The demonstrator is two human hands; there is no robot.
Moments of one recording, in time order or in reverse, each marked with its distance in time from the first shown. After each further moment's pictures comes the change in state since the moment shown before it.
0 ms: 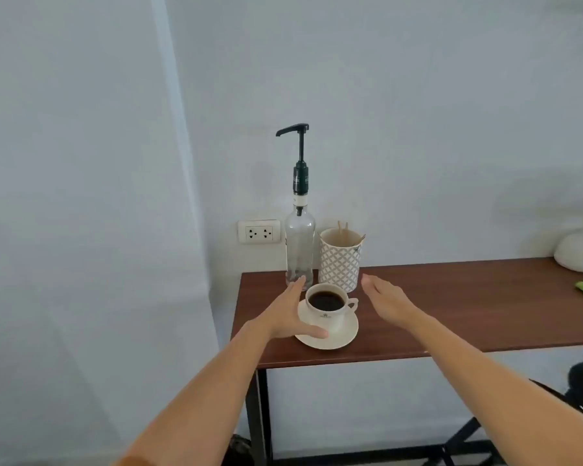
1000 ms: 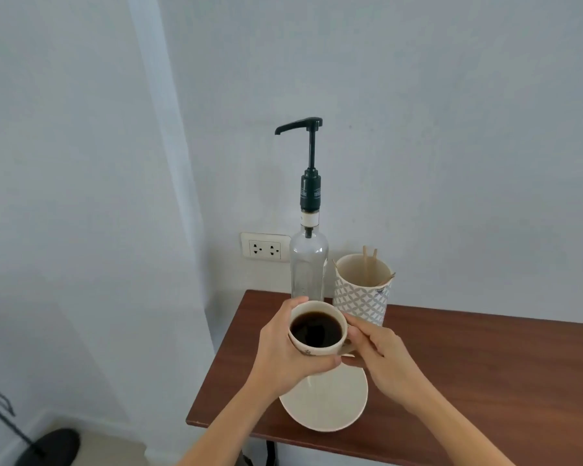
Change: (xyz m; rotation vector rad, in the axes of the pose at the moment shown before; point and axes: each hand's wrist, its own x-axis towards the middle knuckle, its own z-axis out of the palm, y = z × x) left_hand 0.036 0.029 0.019 -0.228 0.701 0.116; right_hand 0.065 0.019 0.014 0.484 -0.236 -0.337
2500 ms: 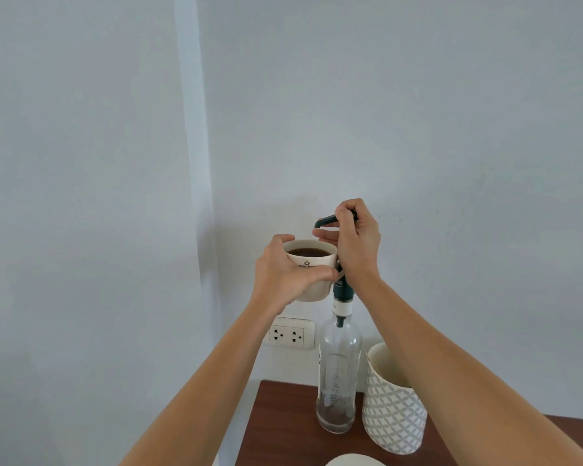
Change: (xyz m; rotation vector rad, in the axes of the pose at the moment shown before) left_hand 0.191 0.099 -0.108 -0.024 0.194 -0.143; right_hand 0.209 -0.208 0.011 0.387 0.559 -0.403
